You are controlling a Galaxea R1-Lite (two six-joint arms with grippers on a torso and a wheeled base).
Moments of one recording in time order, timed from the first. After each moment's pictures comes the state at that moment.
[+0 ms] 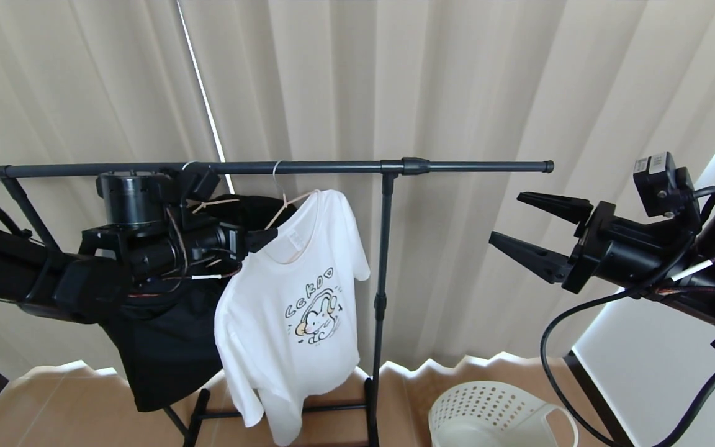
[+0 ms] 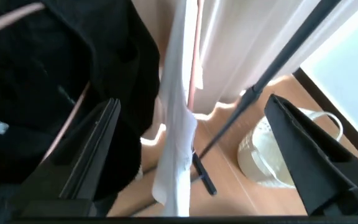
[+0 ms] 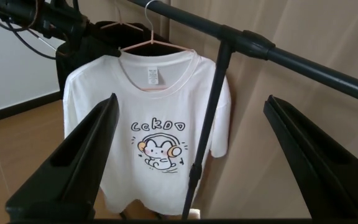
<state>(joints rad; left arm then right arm) -0.16 1.91 -0.97 -0.66 -0.26 0.07 0.20 1.67 -0.59 -1.16 0.68 -0.03</state>
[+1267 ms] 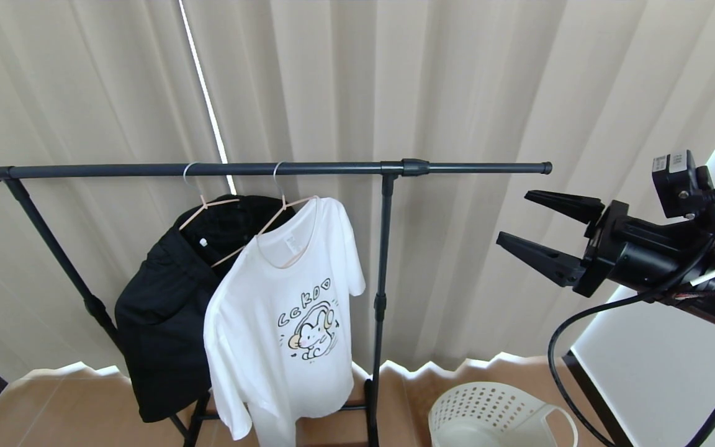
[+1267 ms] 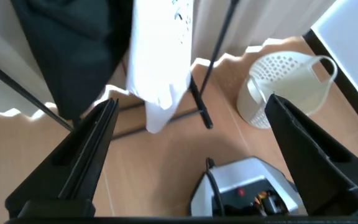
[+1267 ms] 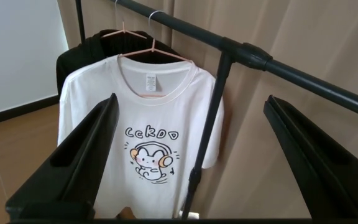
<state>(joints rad) -0.19 0.50 -0.01 -0.04 -0.11 0.02 0.20 1.62 -0.56 -1.15 0.68 -0.03</state>
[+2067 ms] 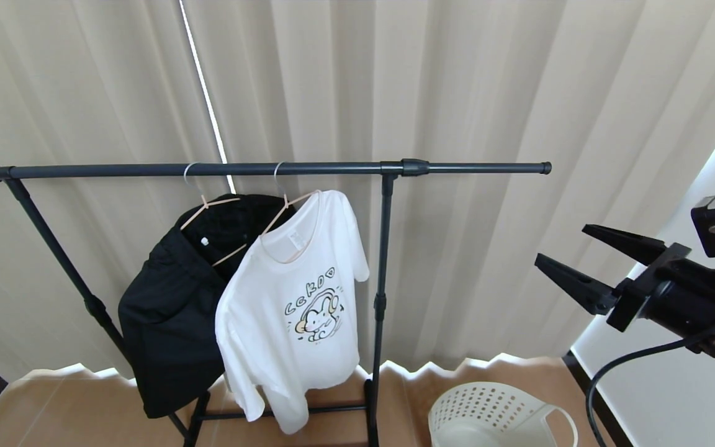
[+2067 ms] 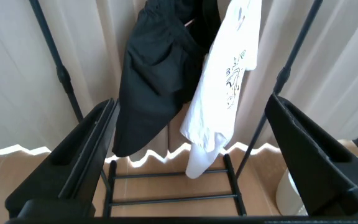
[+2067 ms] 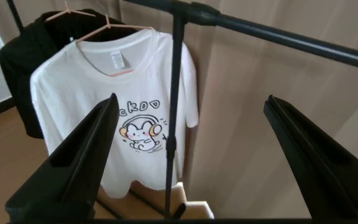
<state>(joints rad) 0.00 0.01 0.00 -0.01 -0.01 0.00 0.19 1.46 -0.33 -1.12 0.33 -0.03</state>
